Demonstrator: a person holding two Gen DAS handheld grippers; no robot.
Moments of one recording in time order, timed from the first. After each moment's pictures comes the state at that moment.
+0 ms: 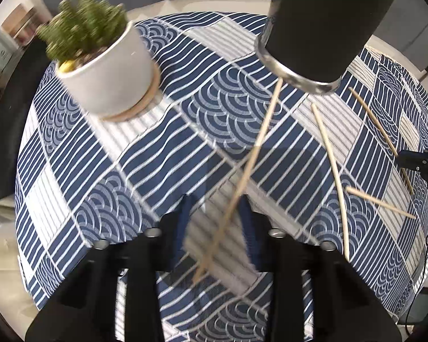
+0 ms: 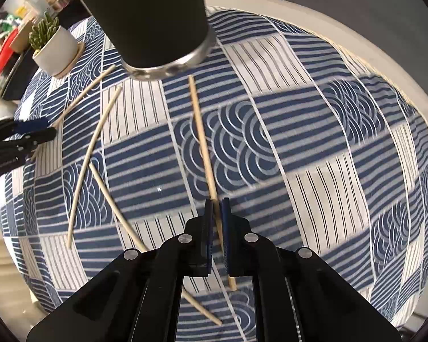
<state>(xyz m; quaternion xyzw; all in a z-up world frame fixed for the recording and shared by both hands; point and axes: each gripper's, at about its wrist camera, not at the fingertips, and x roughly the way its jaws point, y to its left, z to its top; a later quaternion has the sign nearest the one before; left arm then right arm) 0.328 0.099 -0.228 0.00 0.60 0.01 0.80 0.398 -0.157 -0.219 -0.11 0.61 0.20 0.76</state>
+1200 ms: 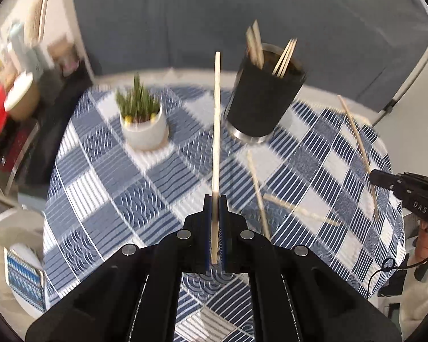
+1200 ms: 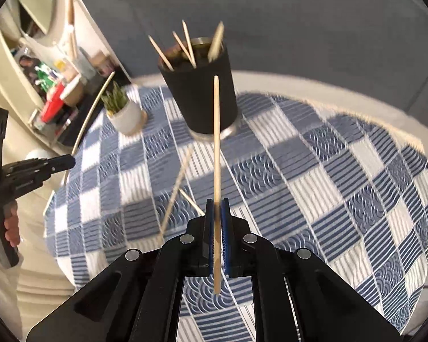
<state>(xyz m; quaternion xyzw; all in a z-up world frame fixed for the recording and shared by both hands) 0.257 0.107 -0.075 -0.06 0.49 -0.03 0.87 0.317 -0.166 -0.072 -0.02 0.49 0.24 0.84</state>
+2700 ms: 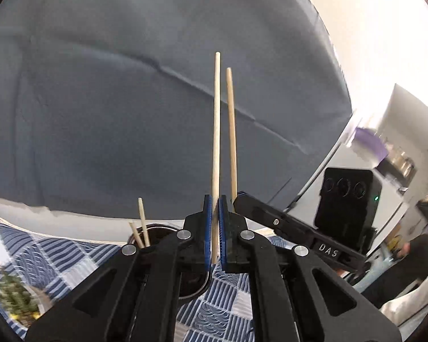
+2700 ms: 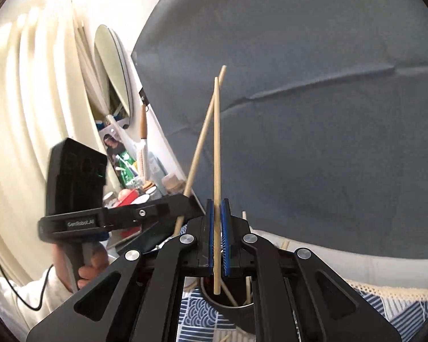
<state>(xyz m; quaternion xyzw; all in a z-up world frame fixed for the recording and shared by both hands) 0.419 0.099 -0.039 -0.21 0.24 -0.27 0.91 0.484 -0.133 -0.028 0.11 0.22 0.48 0.84</state>
